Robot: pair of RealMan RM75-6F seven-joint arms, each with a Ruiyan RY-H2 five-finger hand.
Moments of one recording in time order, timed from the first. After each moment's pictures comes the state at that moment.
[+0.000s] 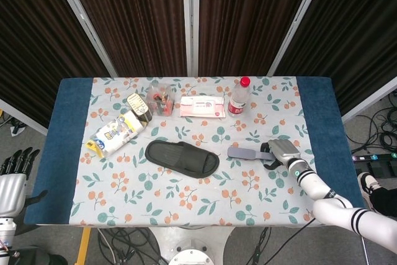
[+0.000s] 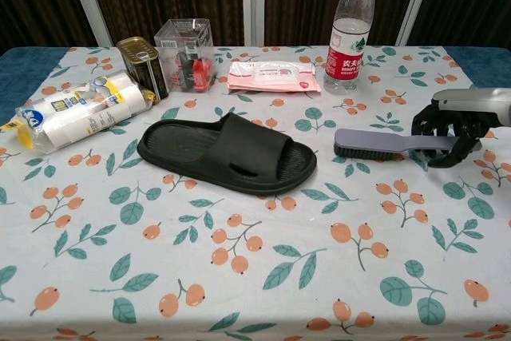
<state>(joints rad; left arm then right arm) -0.04 -1.18 -0.04 -1.58 1.44 1.50 0.14 0.72 -1.40 0.12 -1.30 -1.03 0.52 -0.02</state>
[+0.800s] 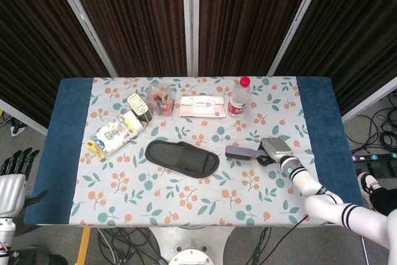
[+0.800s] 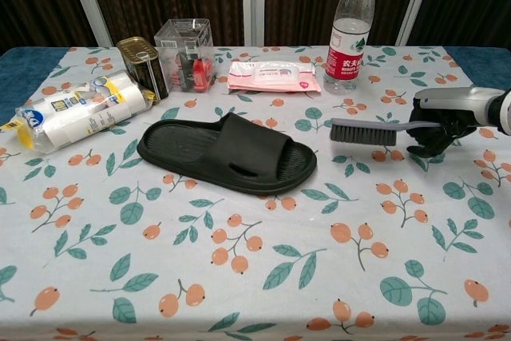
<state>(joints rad) -0.04 -1.18 -0.04 -1.56 1.45 1.50 0.10 0.76 -1.44 0.12 -1.27 -1.02 0.52 0.02</state>
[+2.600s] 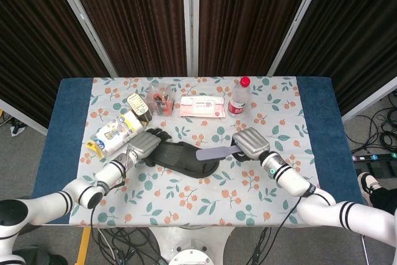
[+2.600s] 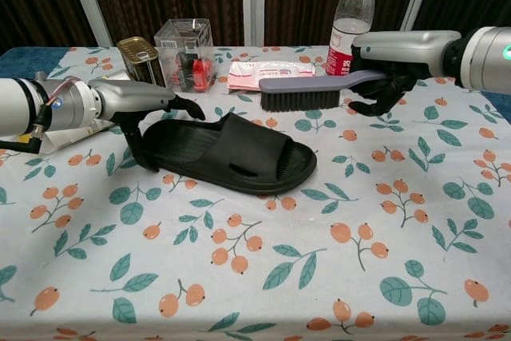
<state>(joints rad) -0.88 -1.64 -0.13 -1.13 1.28 0.55 0.02 0.85 -1.39 0.15 -1.48 -1.22 0.68 -0.07</state>
